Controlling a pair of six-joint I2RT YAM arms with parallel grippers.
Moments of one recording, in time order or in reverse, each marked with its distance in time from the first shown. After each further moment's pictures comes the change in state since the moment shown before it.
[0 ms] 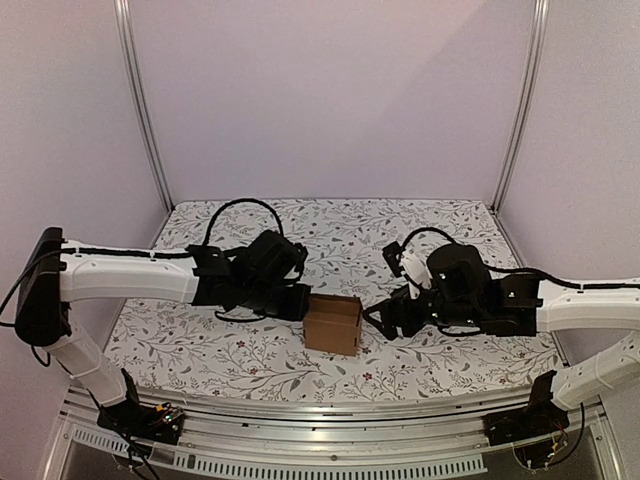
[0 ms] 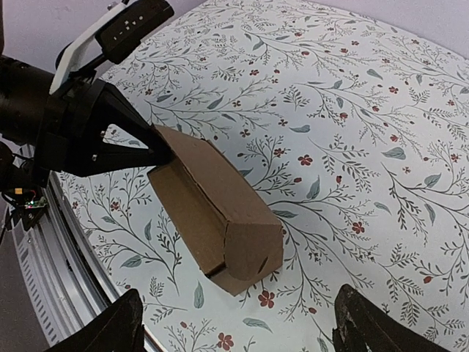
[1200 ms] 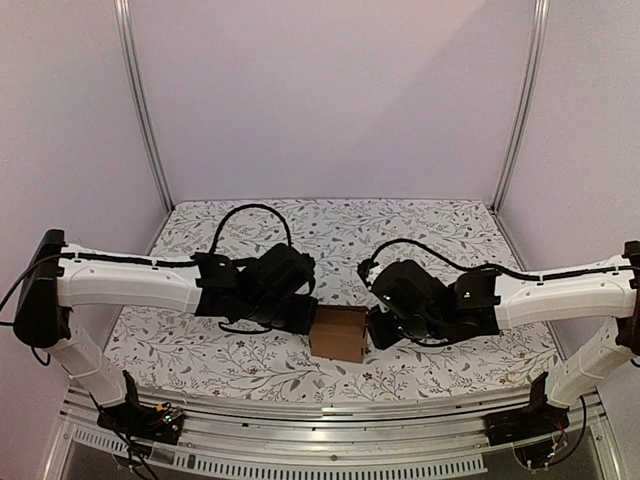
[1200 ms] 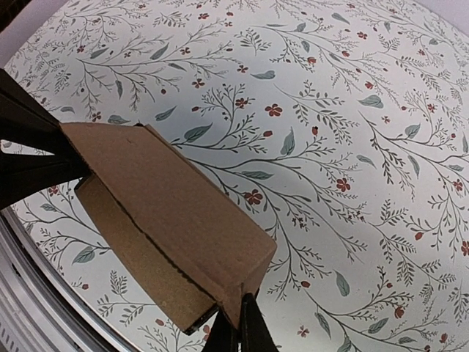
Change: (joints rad) left arm -0.099 0.005 0.023 -0.060 -0.073 -0.060; right arm 0.143 0.253 0.220 -0.268 0.262 0.155
